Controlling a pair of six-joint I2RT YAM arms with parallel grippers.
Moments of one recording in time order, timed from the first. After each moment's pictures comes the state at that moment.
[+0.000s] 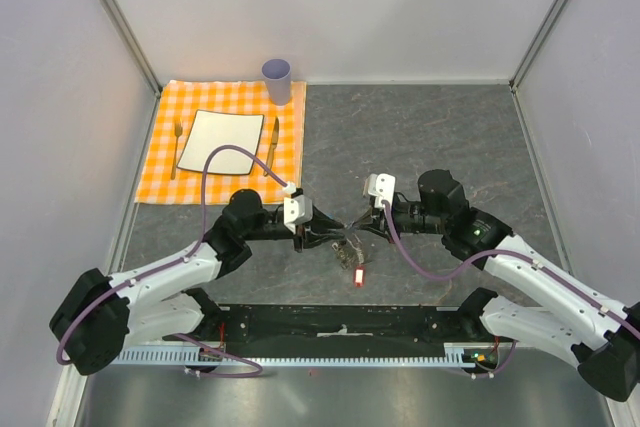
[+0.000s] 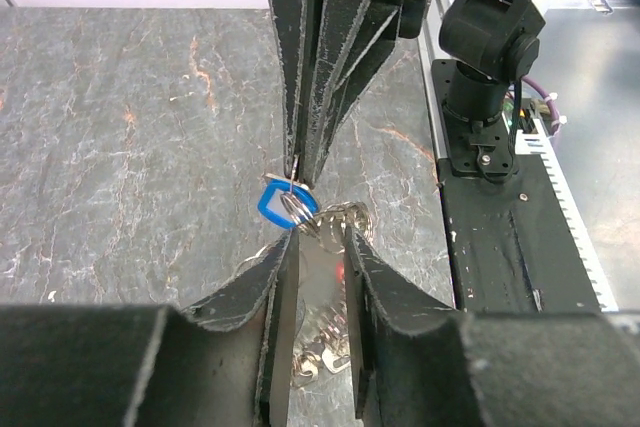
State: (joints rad) left arm -0.76 1.07 0.45 0.59 0.76 0.07; right arm 0.73 0.92 0.76 -0.25 -0.56 -0.28
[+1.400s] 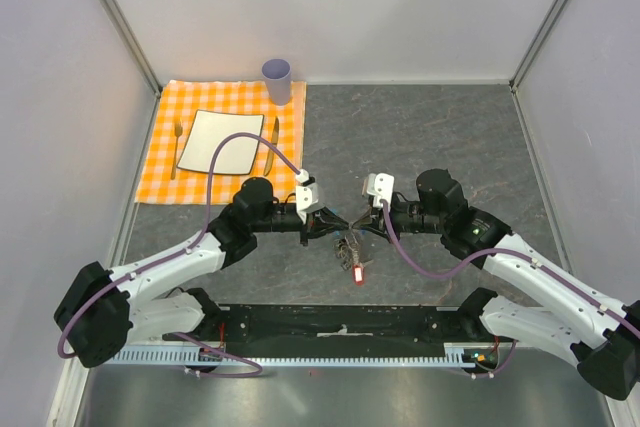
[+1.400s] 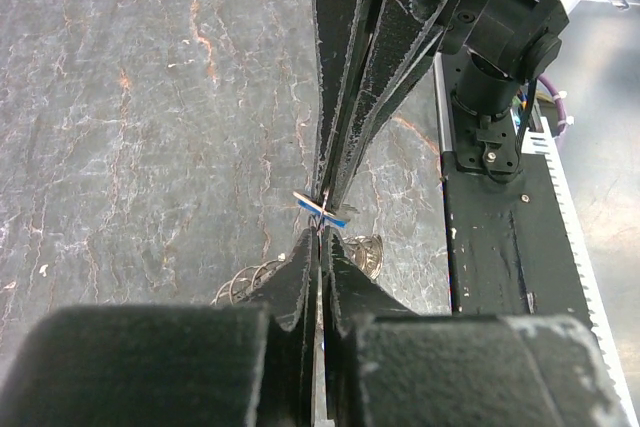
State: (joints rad) left arm -0.78 1.11 0.58 0.39 0.70 0.07; right arm 0.73 0.93 0.77 -0.26 -0.55 -0.28
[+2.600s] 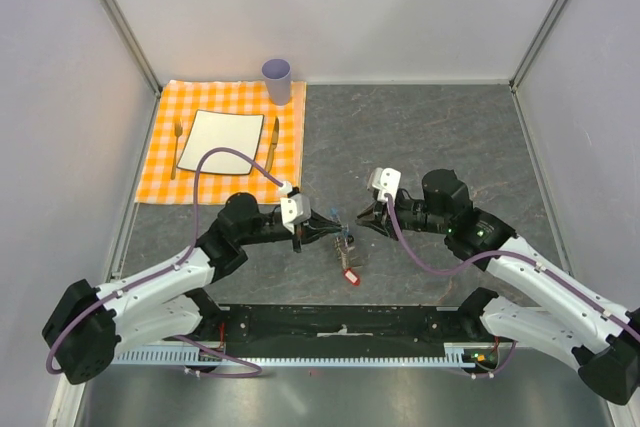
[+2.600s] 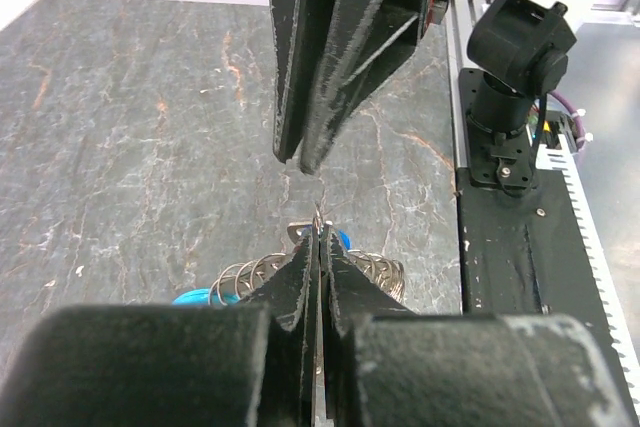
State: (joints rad) left arm -0.79 0.98 0.46 0.50 0.63 0.06; right arm 0.72 0.90 0.76 -0.25 -0.47 -0.21
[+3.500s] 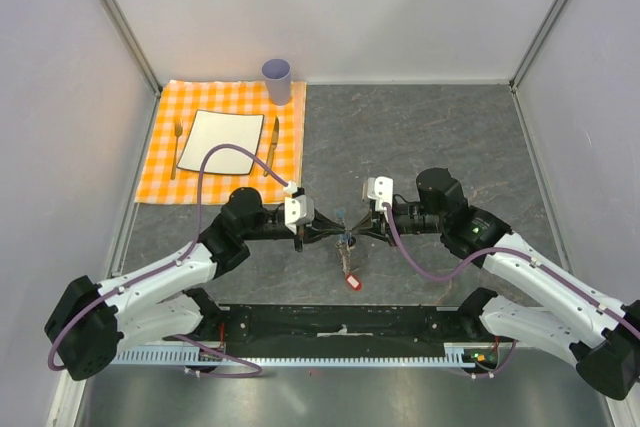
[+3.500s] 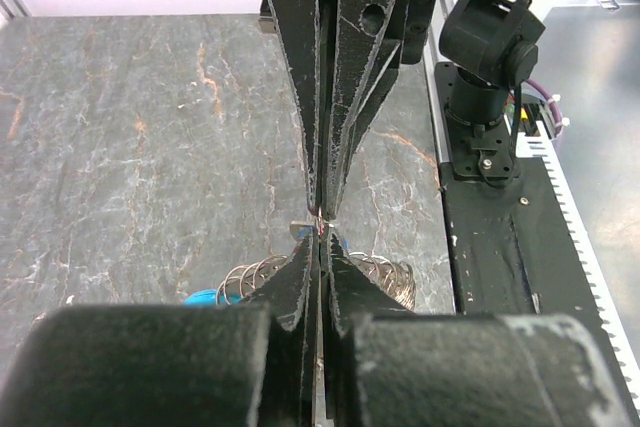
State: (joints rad) left arm -0.79 1.02 0.51 0.46 0.73 0.11; right arm 0.72 0.94 0.77 -0.28 -0.66 -0.31
